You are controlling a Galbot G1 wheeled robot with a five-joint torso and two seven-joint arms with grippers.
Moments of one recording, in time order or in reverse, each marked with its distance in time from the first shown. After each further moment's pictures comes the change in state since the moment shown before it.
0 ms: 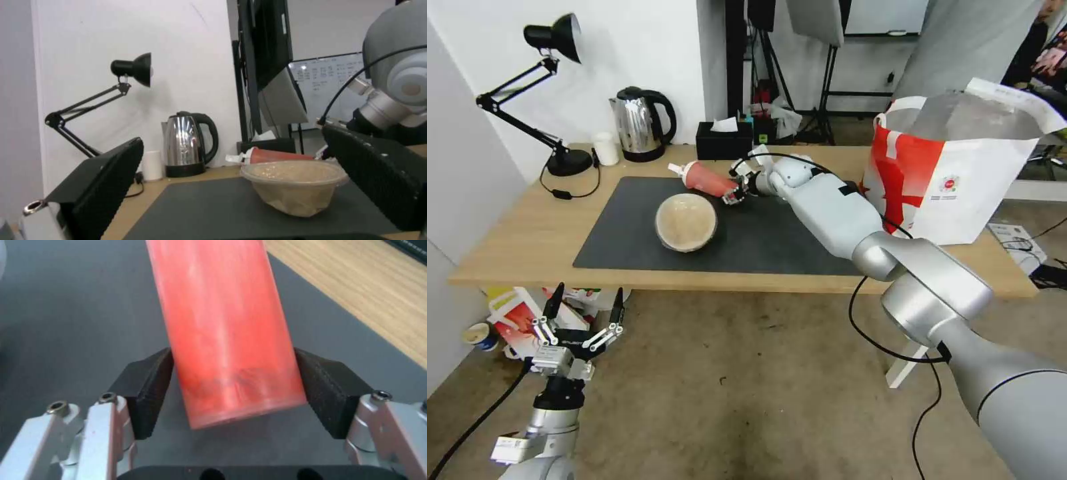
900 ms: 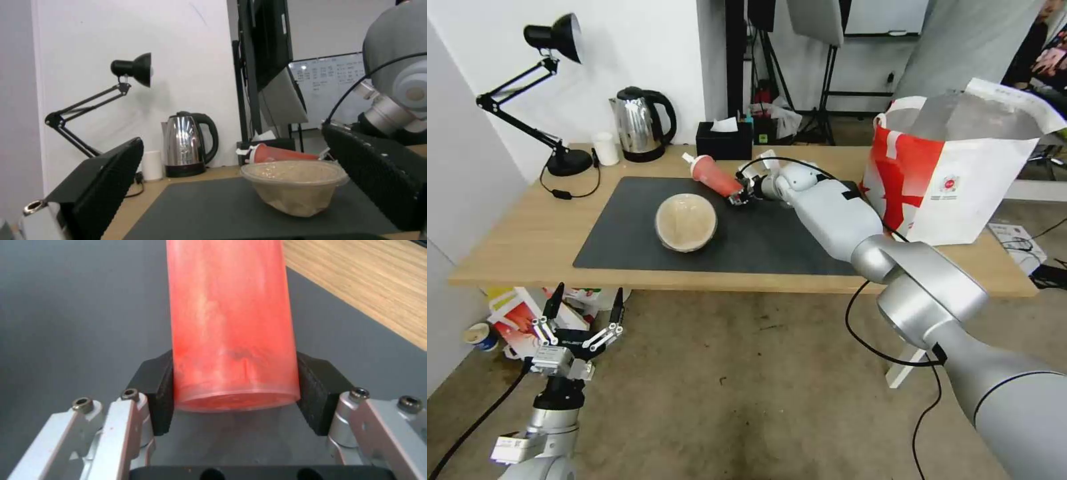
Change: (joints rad) left arm 0.000 0.000 0.000 0.000 0.000 0.000 0.000; right arm -0.007 0.012 0.068 -0.060 0.004 0.028 -0.006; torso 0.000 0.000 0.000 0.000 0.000
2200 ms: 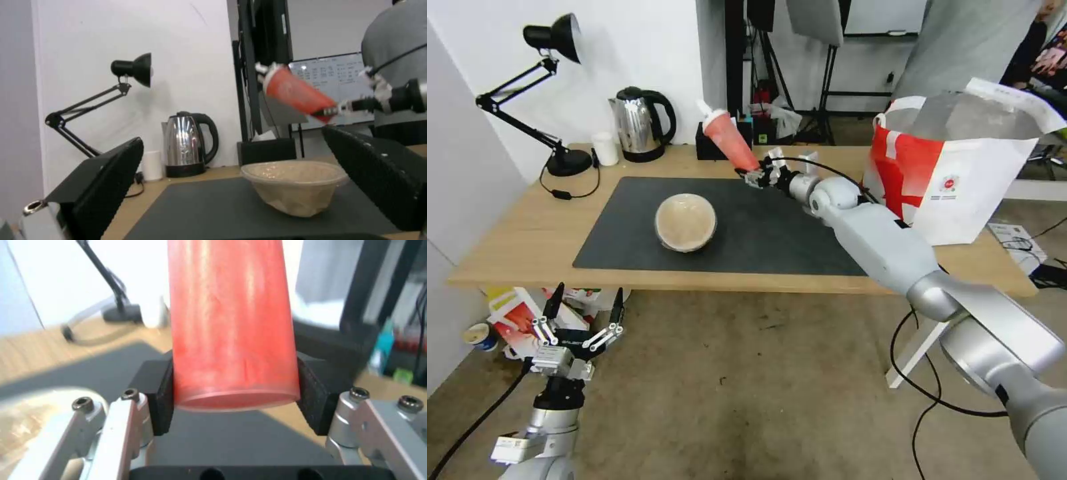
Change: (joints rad) left arm 0.000 0.000 0.000 0.000 0.000 0.000 0.000; right arm -0.183 -0.279 0.007 0.442 0.305 0.360 0.107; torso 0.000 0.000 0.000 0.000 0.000
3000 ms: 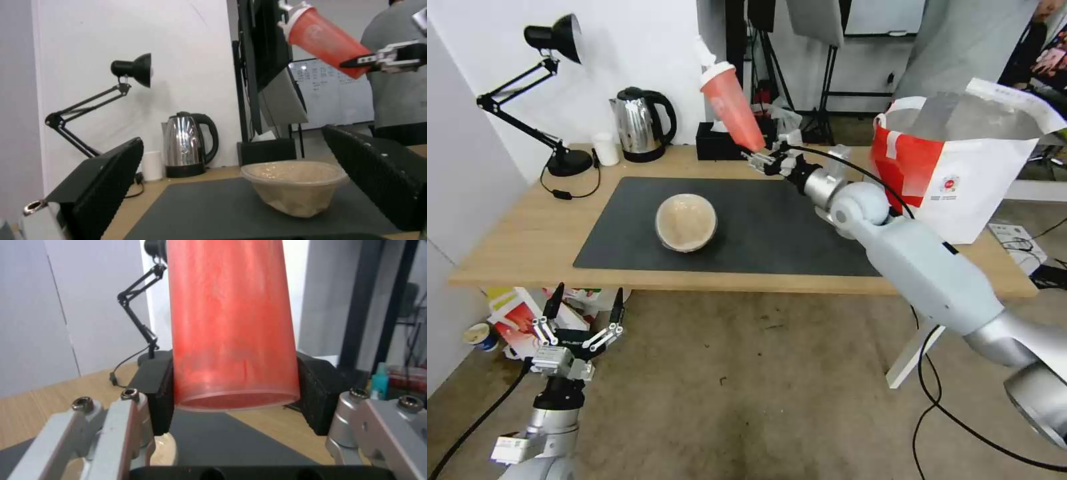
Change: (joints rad) left arm 0.000 0.000 0.000 0.000 0.000 0.000 0.000; right arm -0.201 -0.258 0.112 0.558 0.139 0.012 0.143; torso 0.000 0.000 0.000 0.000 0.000
